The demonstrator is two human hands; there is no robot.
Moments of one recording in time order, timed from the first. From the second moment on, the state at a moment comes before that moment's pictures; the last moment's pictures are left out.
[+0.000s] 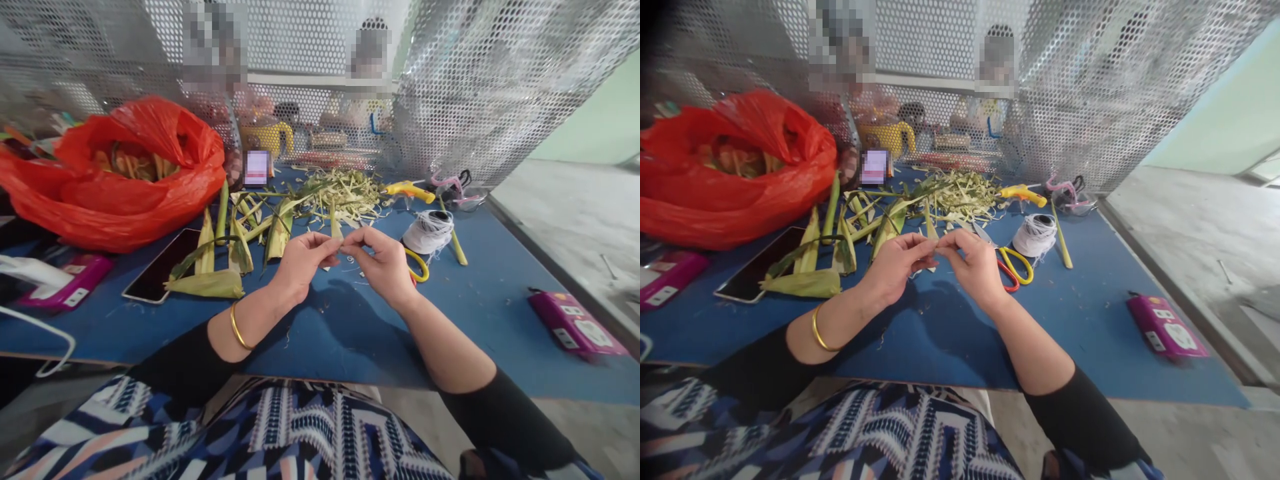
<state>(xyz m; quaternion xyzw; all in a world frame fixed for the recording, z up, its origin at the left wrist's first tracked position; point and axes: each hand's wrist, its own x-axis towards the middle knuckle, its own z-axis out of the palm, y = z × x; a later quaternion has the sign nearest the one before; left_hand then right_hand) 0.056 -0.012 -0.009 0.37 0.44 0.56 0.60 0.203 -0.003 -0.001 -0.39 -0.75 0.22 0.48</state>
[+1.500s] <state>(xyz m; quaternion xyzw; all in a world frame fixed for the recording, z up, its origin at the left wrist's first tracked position) 0.057 -0.012 -0.014 0.45 0.43 0.59 0.51 0.202 -0.003 -0.004 -0.40 -0.72 0.26 0.50</state>
